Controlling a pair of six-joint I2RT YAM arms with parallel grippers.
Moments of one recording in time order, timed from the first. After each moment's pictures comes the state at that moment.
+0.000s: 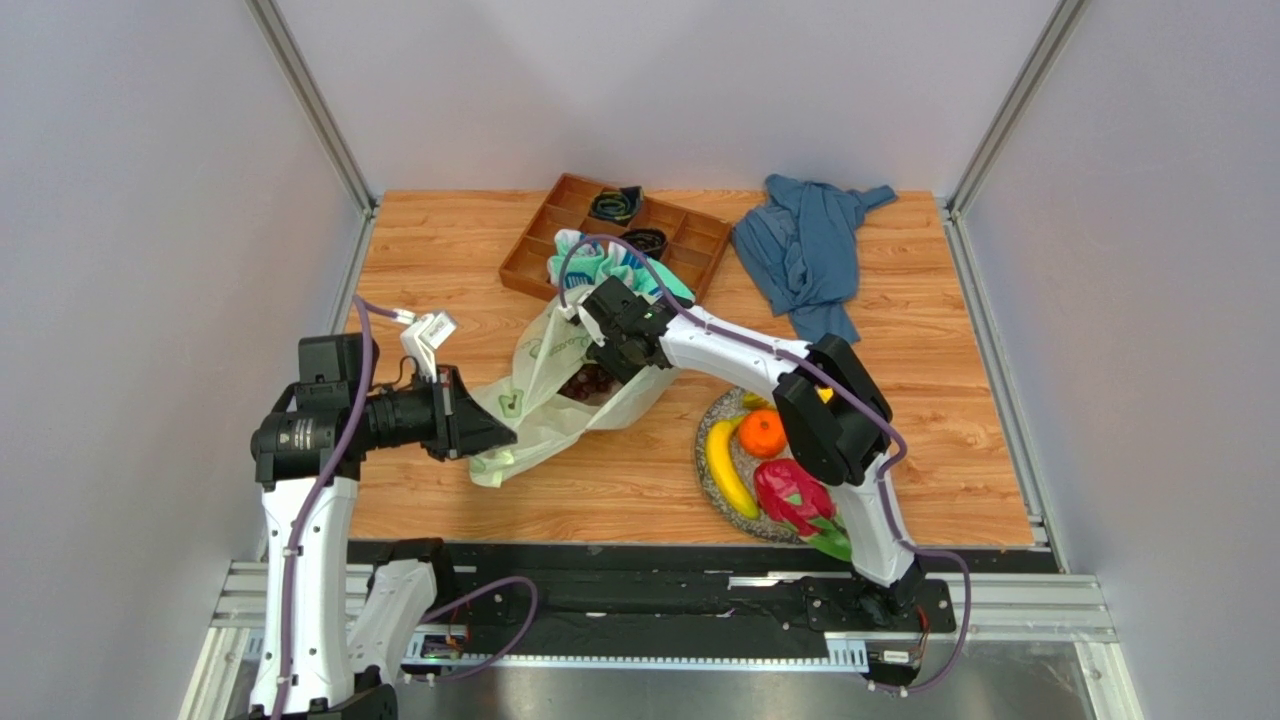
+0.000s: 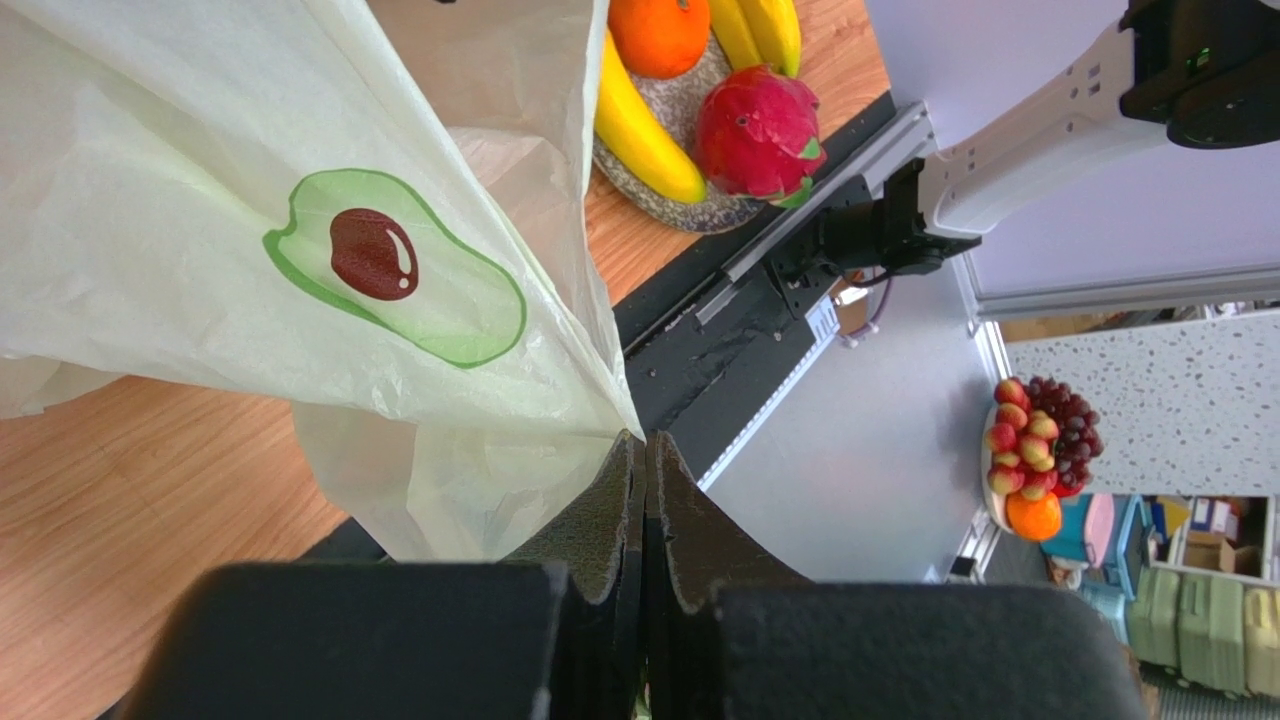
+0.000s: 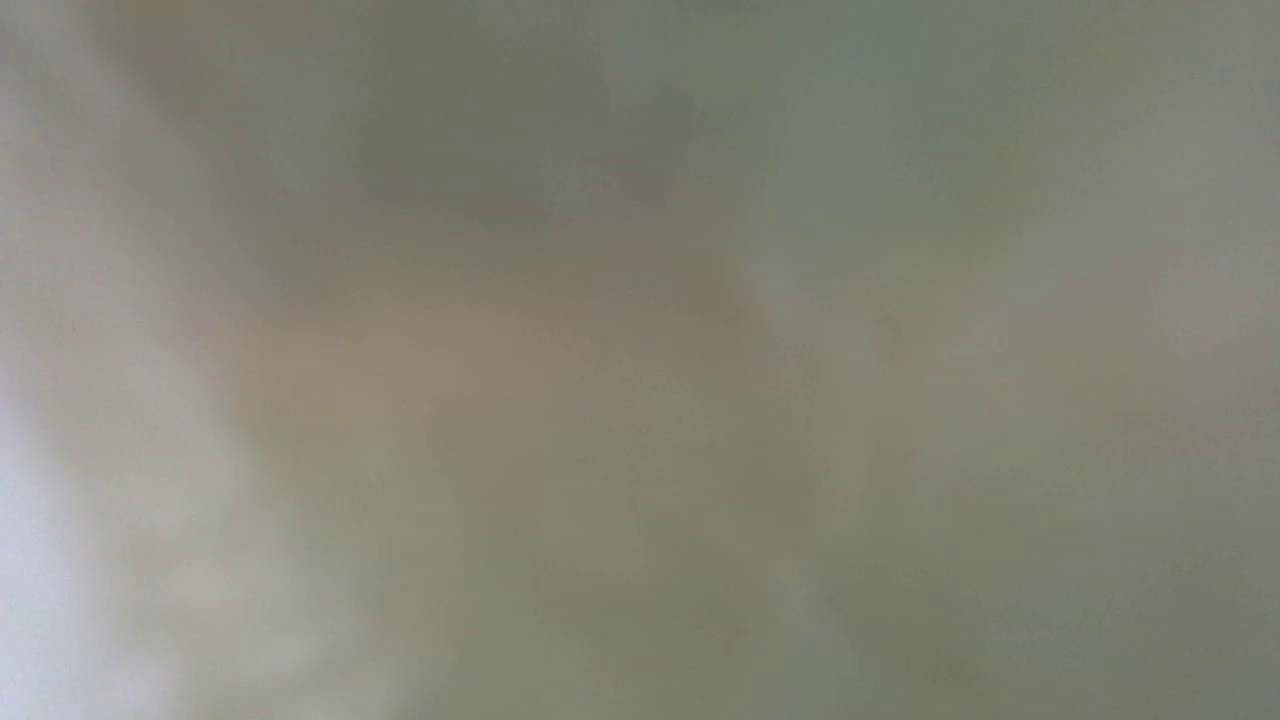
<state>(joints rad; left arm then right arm) 0.10 0.79 1.06 -1.22 1.00 0.02 0.83 2.11 1.69 -0.67 0.14 -0.11</state>
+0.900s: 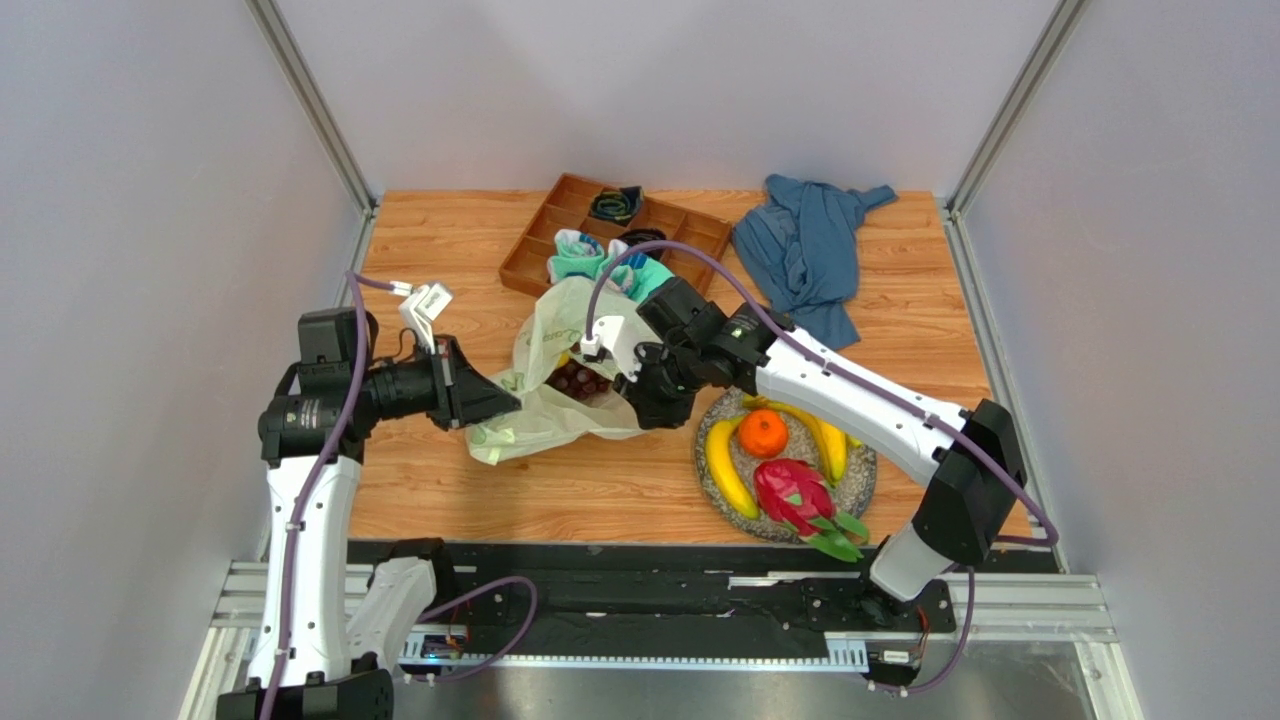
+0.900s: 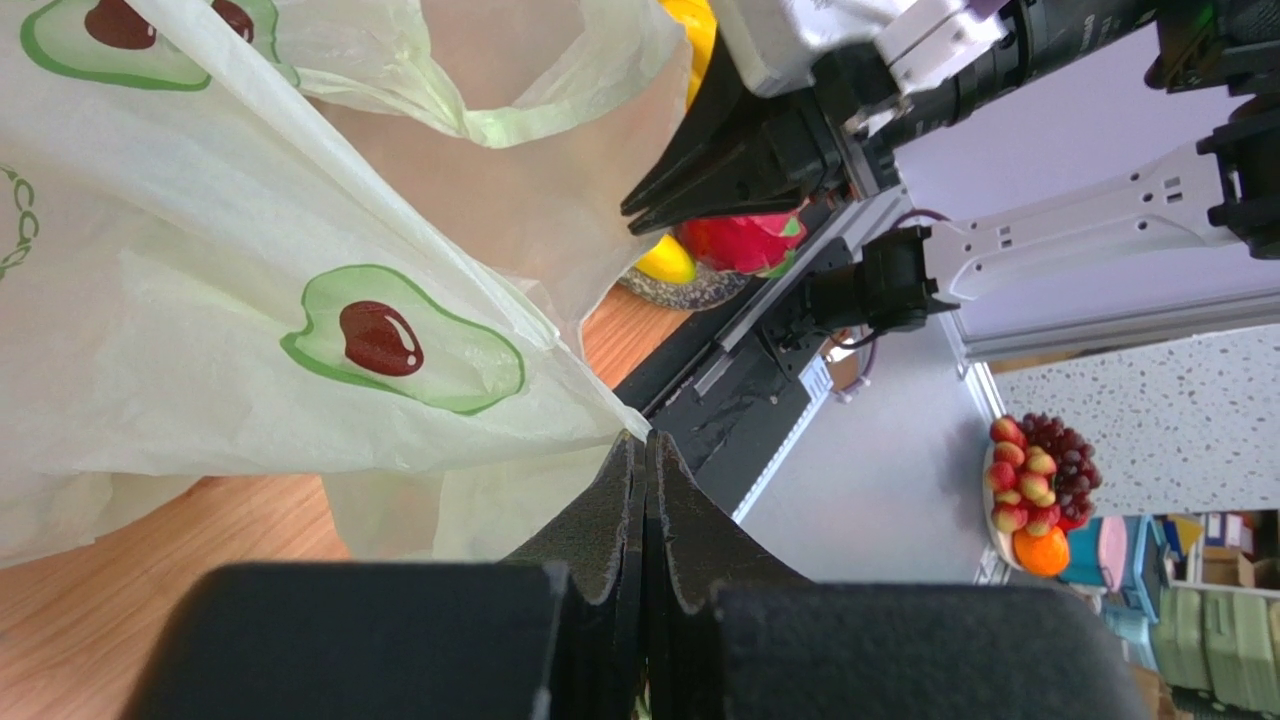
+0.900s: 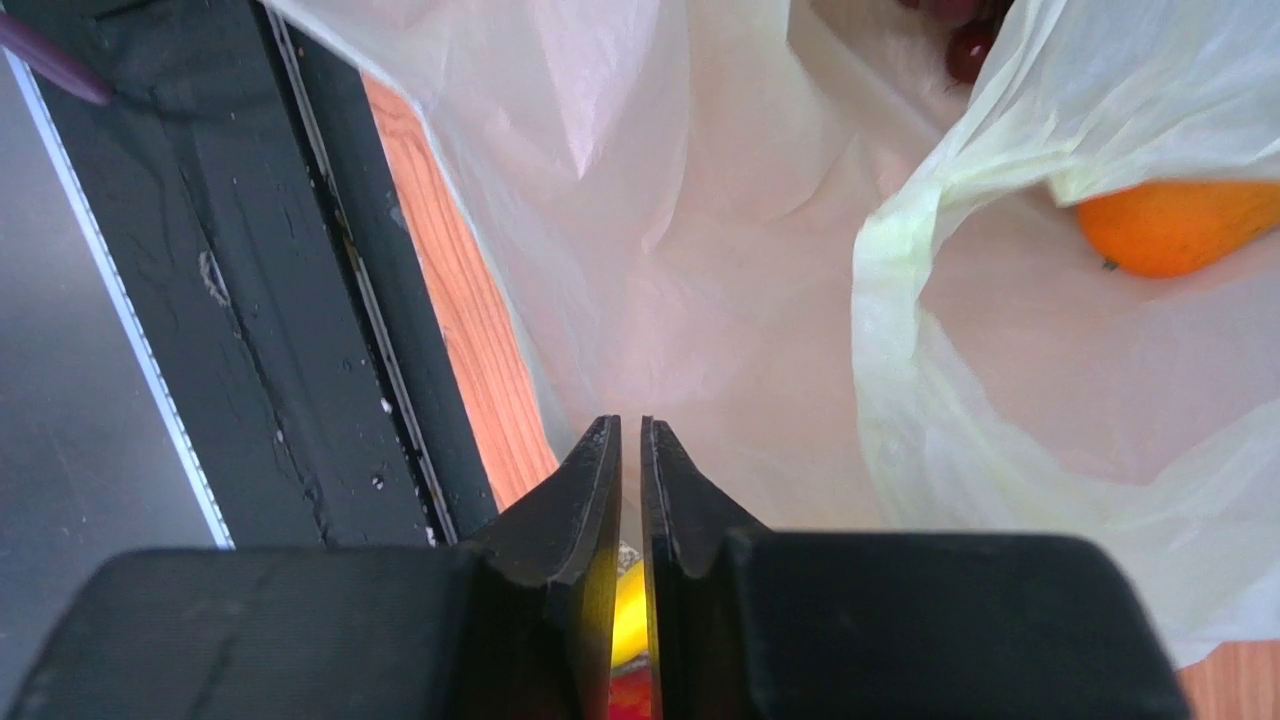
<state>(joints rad) 0.09 0.84 1.06 -1.00 1.05 -0.07 0.88 1.59 1.43 -0.84 -0.35 -0.30</state>
